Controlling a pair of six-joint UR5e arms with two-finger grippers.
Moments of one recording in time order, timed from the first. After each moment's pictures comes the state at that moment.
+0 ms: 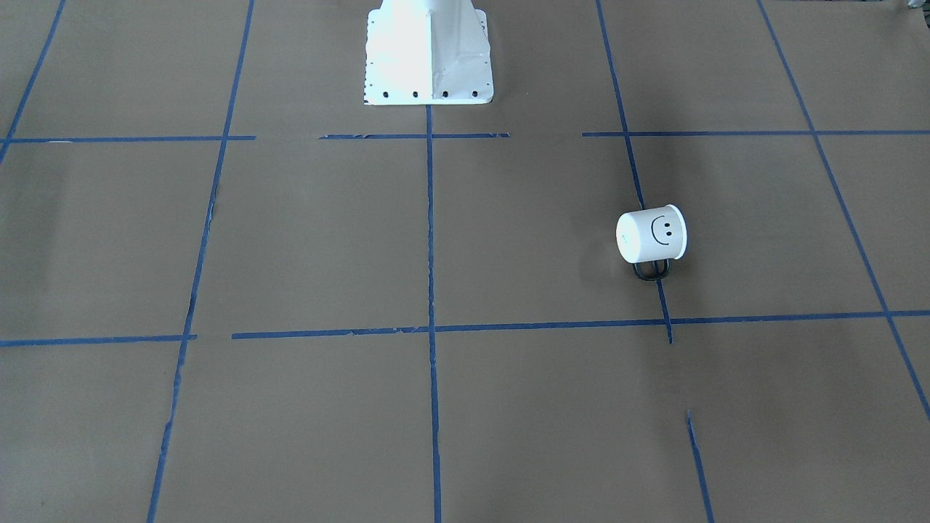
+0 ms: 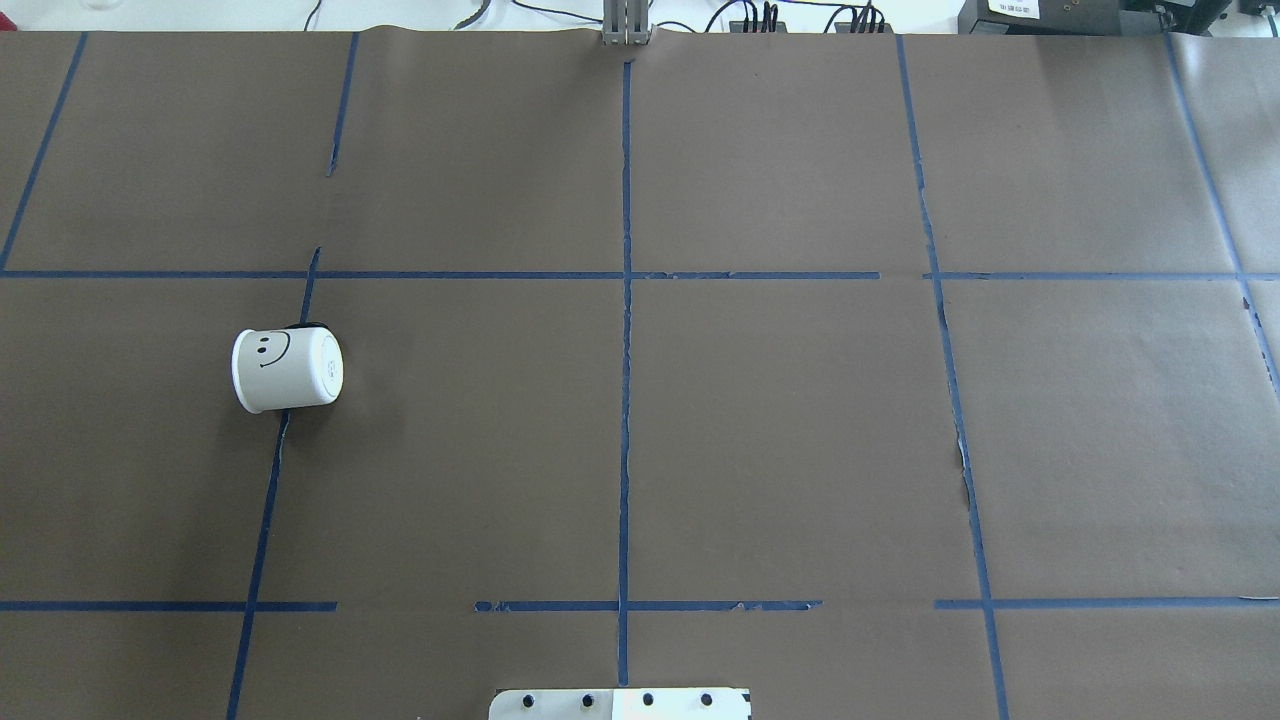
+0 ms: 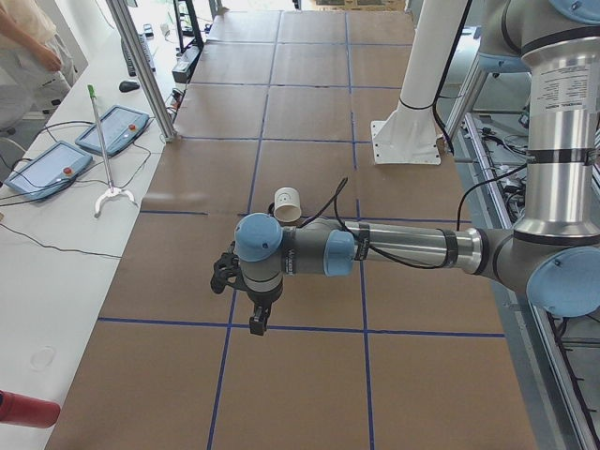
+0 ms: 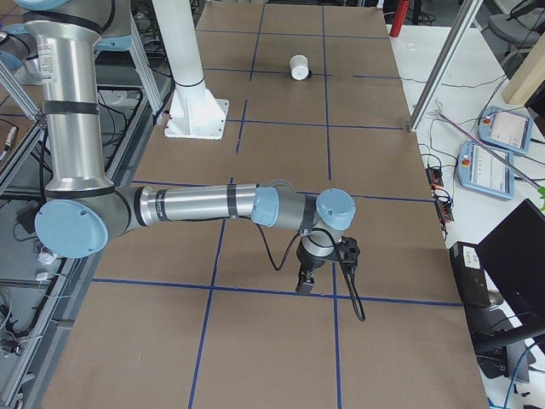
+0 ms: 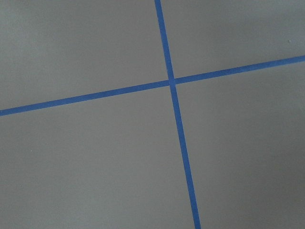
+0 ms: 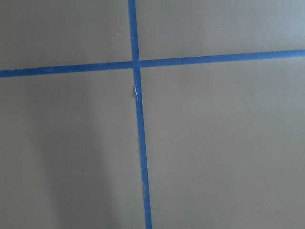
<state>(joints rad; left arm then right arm) -1.60 -1.50 -1.71 -1.54 -2.34 0.17 1.53 -1.54 1.64 -1.83 2.27 0.01</state>
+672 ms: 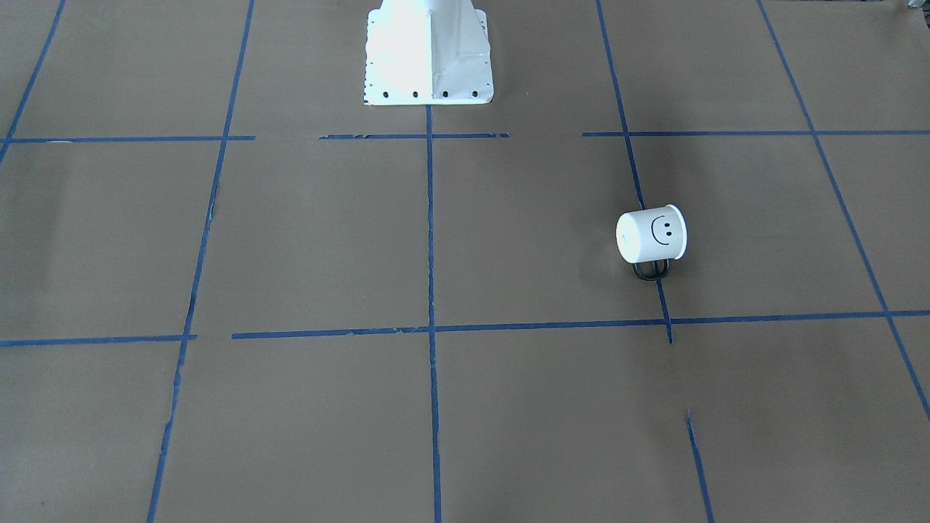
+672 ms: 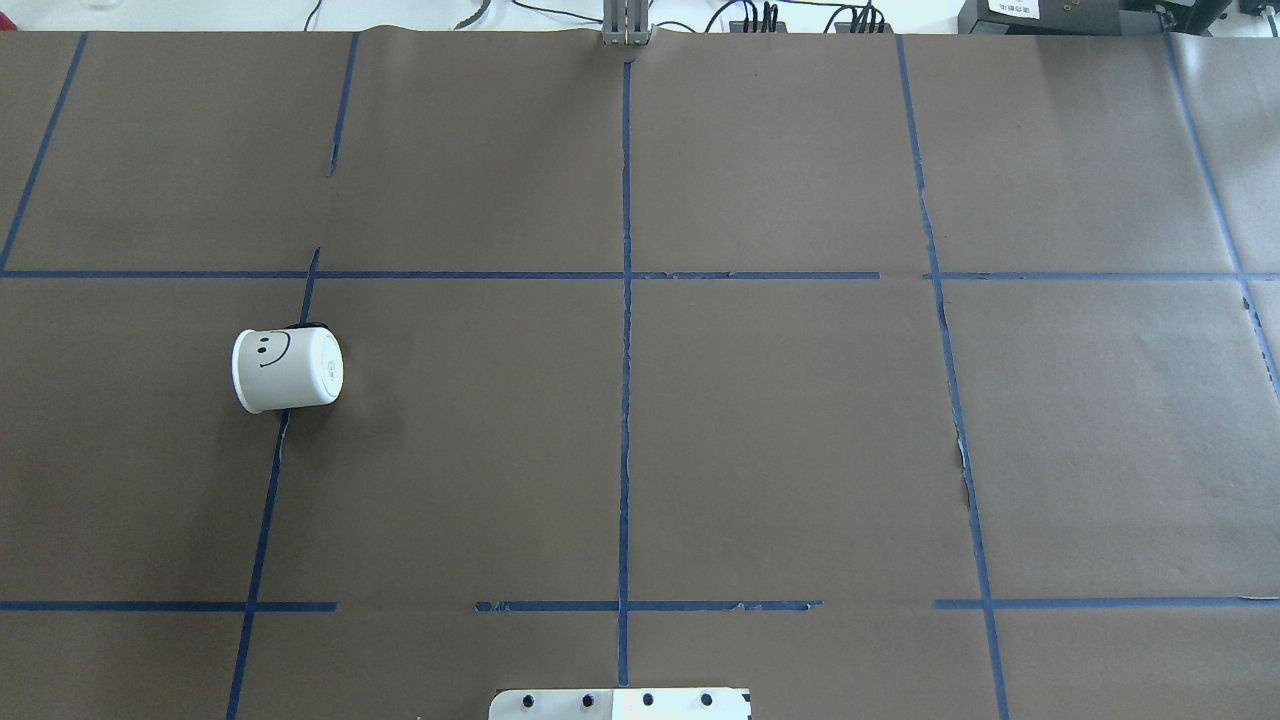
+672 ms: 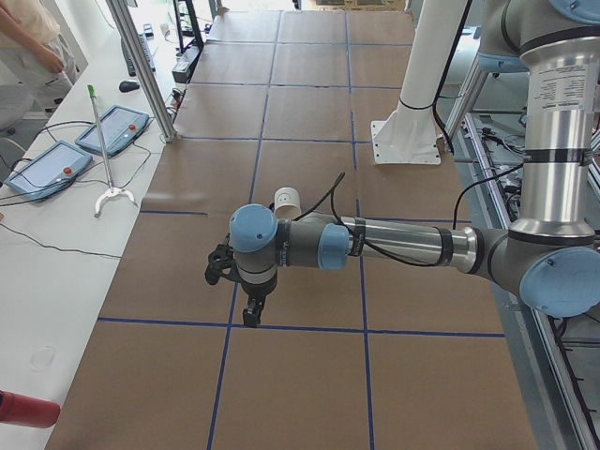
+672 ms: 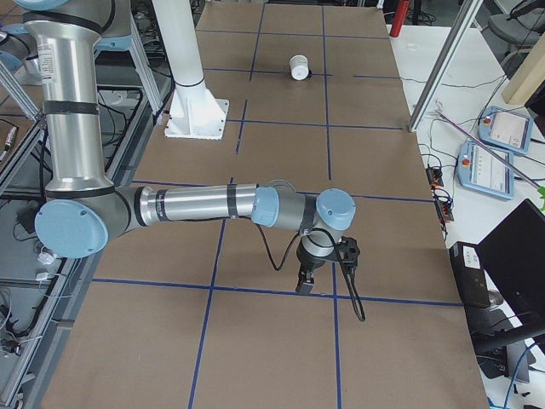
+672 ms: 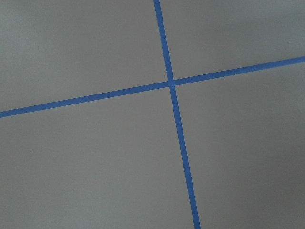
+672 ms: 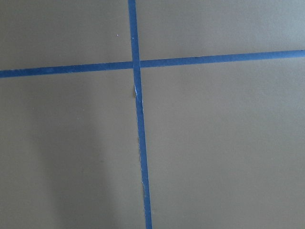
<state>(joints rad) -1.59 -1.53 -1.72 -1.54 -2.34 0.13 1.53 -1.53 1.64 -1.83 2.27 0.01</state>
